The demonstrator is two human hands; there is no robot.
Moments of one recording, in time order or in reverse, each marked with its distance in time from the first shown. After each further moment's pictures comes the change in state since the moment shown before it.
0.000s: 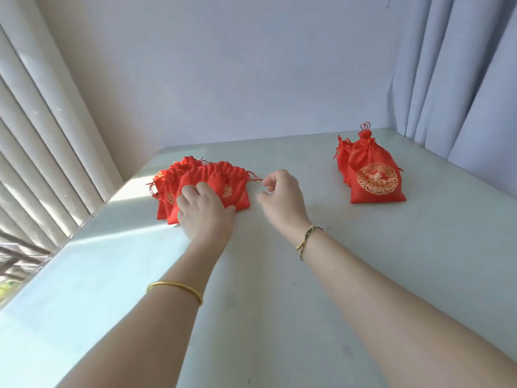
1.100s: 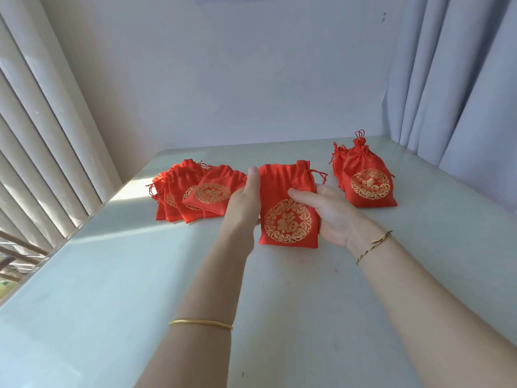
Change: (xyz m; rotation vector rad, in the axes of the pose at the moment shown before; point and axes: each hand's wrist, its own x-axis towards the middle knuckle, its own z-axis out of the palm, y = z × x) left_hand -0.039 0.059 -0.032 -1.090 -0.496 -0.232; right_hand -0.008 0.021 -0.073 0.769 -0.390 0.294
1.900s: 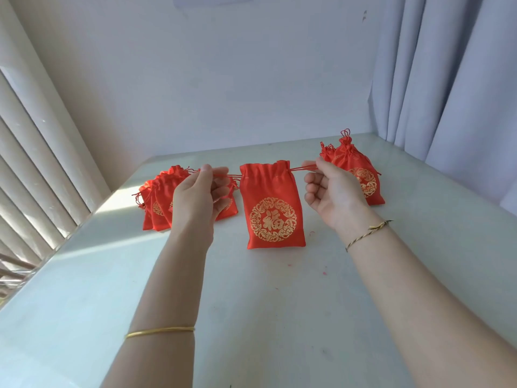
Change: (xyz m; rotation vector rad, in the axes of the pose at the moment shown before) left_hand 0.002 0.021 -0.032 -0.253 0.095 0.162; right_hand -0.001 -0.030 -0.011 0.256 0.416 -0.101
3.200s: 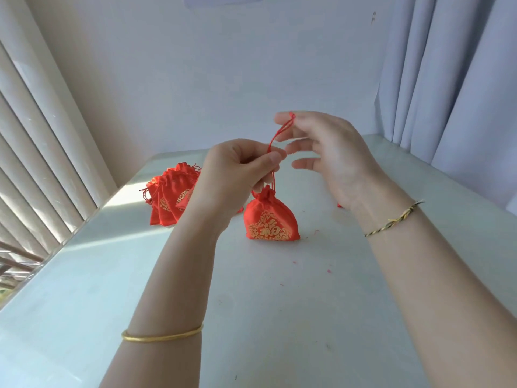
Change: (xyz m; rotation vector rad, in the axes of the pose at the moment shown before) left_hand -0.033 0.040 0.026 0.414 -0.356 0.333; right_hand -0.051 -0.049 0.043 -0.512 -0.328 -0.389
